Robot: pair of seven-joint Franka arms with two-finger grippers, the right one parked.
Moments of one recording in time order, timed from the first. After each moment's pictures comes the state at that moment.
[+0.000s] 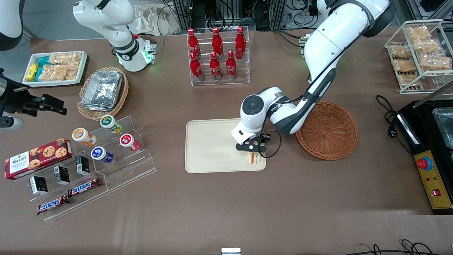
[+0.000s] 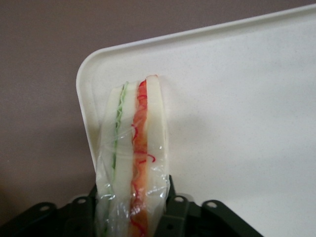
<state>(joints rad) -0.26 0.70 -0.50 -1.71 0.53 2.28 -0.87</state>
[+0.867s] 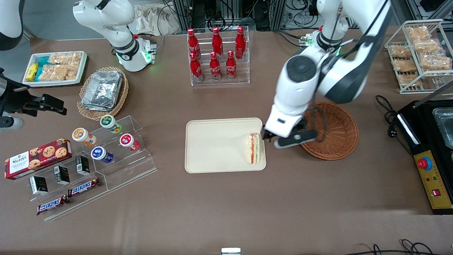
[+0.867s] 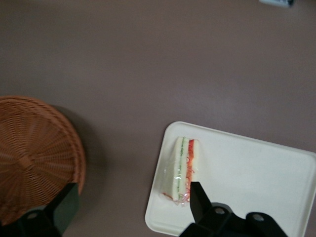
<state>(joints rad) -0.09 0.27 -0.49 -1.62 0.23 1.96 -0.94</state>
